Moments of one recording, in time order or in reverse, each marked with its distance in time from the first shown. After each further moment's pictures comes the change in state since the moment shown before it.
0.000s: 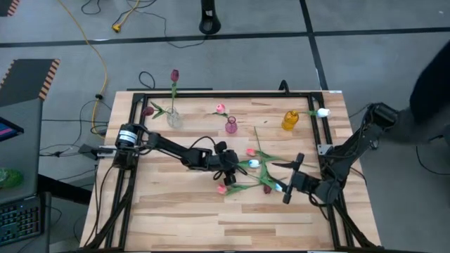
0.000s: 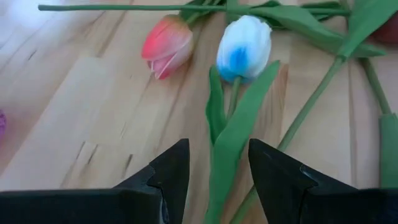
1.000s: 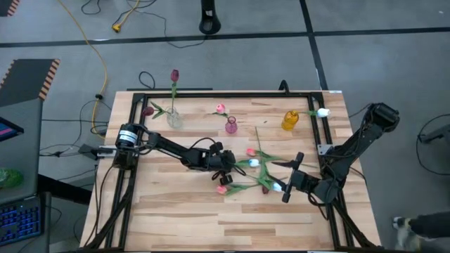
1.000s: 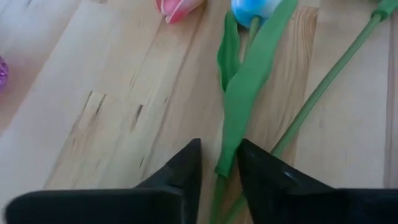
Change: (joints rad) left arm 0.006 -0.001 0.000 -0.128 -0.008 -0.043; right arm -0.012 0.000 0.000 0.000 -0.002 0.006
